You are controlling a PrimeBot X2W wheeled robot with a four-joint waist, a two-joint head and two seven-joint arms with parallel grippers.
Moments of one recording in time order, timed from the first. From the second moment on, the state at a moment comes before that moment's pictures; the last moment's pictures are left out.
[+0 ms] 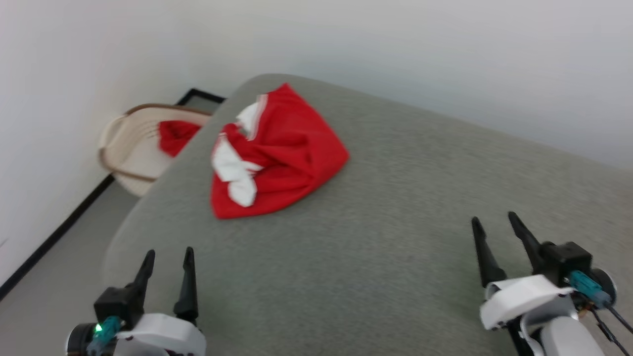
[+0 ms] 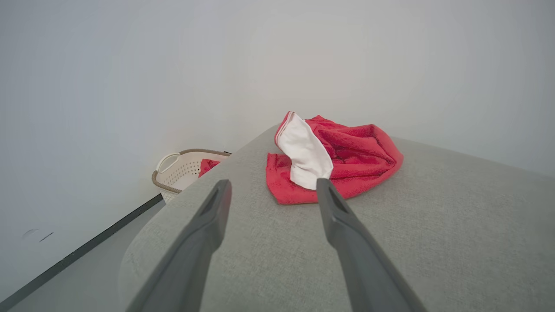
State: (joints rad) left arm -0.12 0.09 0.10 0.34 -0.15 -0.11 -0.26; right arm -0.25 -0.11 0.09 0.41 0.18 0.13 -0.25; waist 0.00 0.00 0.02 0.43
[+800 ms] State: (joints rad) left arm -0.13 0.06 0.13 0.28 -0.18 -0.12 -0.26; right arm -0.46 -0.12 0.27 0.56 0.24 0.13 -0.26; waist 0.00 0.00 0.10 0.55
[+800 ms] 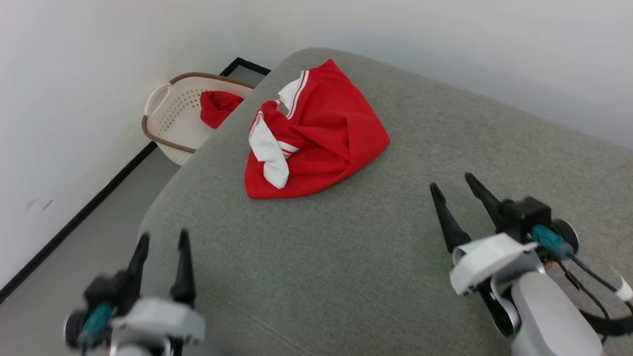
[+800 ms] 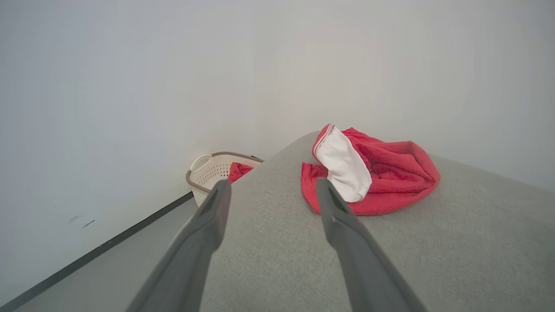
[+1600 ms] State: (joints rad) left arm -0.85 0.57 -0.30 0.84 -0.55 -0.13 -0.15; right arm -0.52 -0.05 0.40 0.43 0.18 0.13 -0.26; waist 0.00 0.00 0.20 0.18
